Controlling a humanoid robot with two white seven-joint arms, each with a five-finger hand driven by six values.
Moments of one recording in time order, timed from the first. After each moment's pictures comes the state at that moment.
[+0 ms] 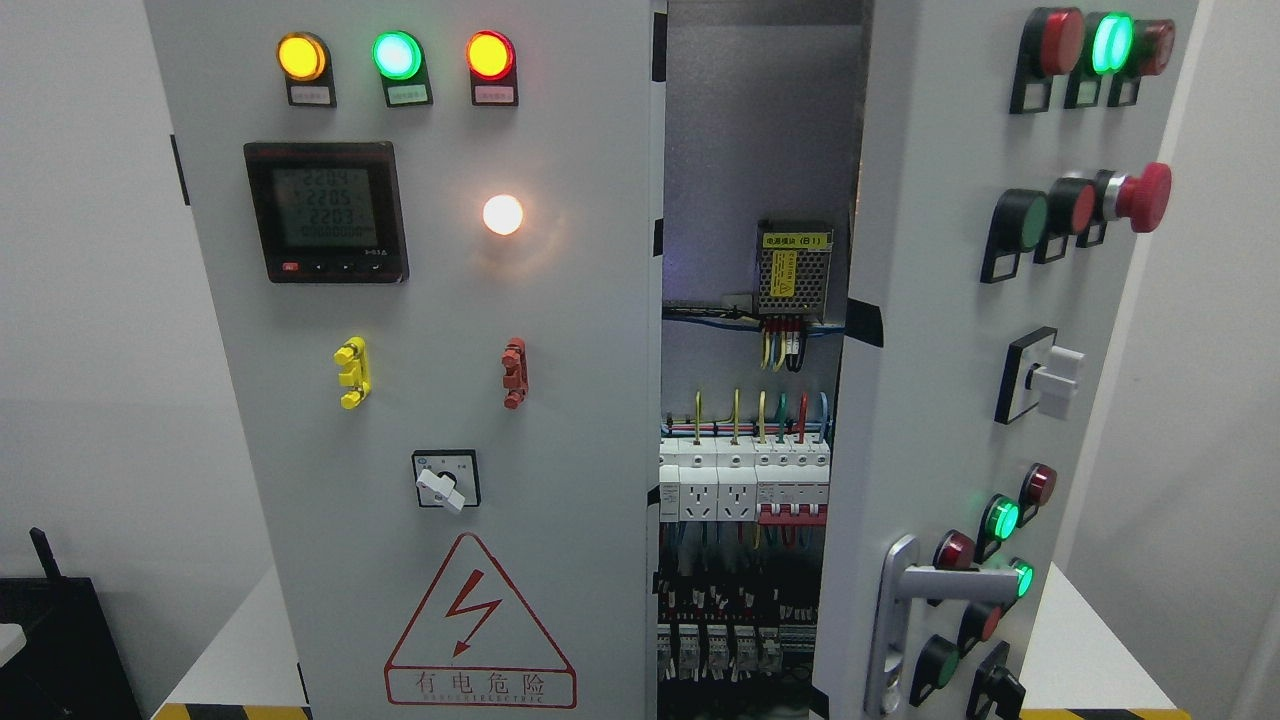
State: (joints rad) left arm 0.06 -0.04 0.13 0.00 -0.13 -0.14 -0.10; right arm 0.09 0.12 0.10 -0.07 -0.06 0.02 0.16
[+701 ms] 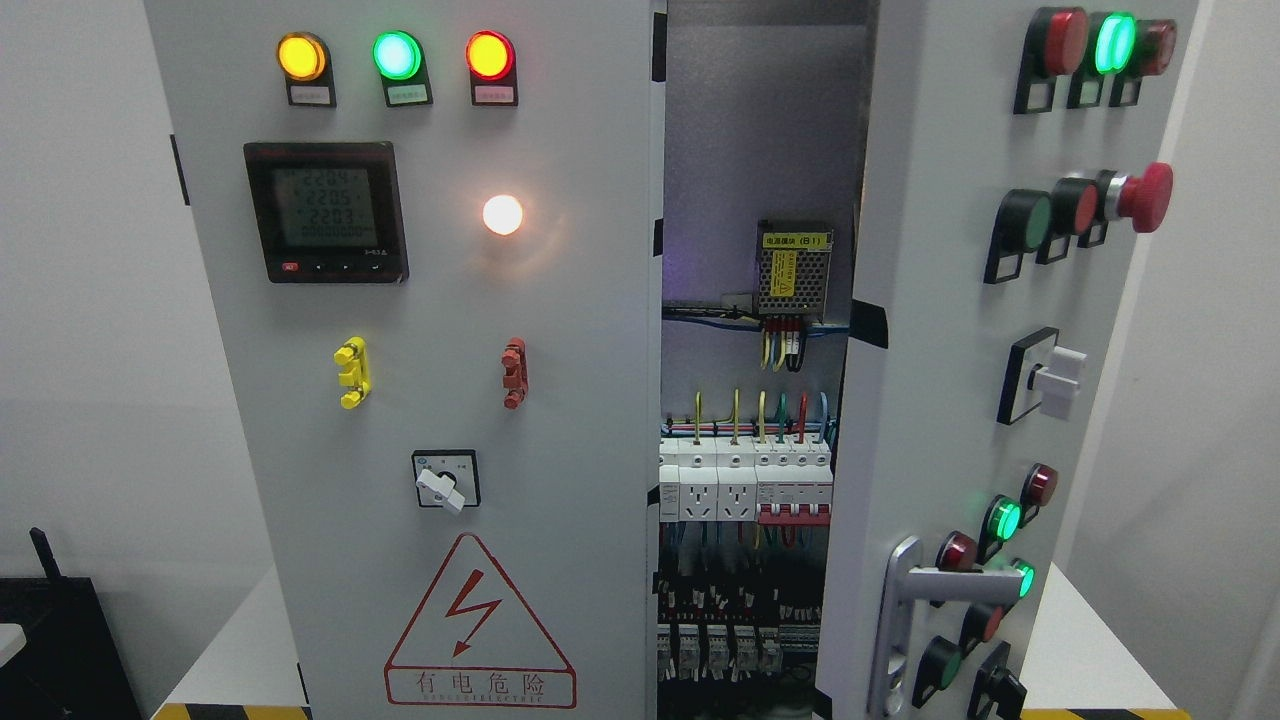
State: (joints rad) left arm 0.06 -0.04 0.13 0.00 -0.13 -0.14 -0.10; right arm 0.09 0.12 0.10 -0.07 -0.06 0.02 0.16
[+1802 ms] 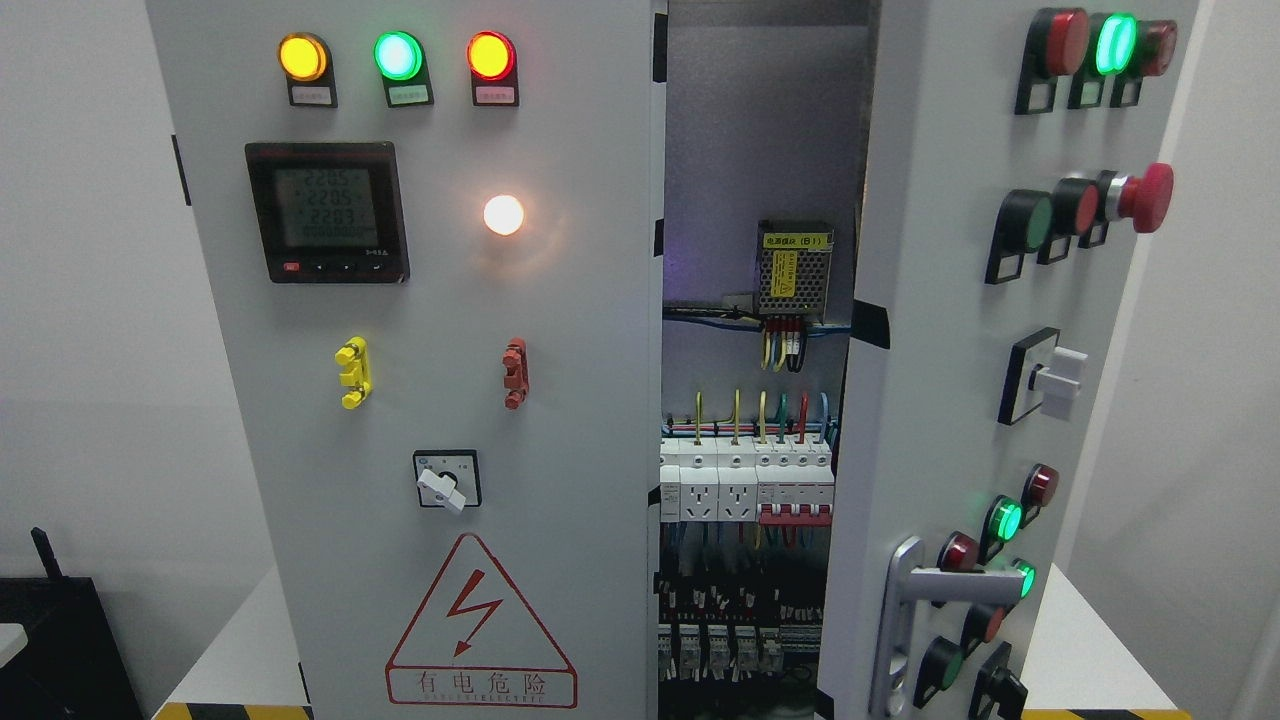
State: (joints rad) left arm 0.55 0.32 0.25 -0.74 0.70 -0.15 -0.48; right arm 0.09 0.12 0.10 -0.07 -0.06 0.02 0.16
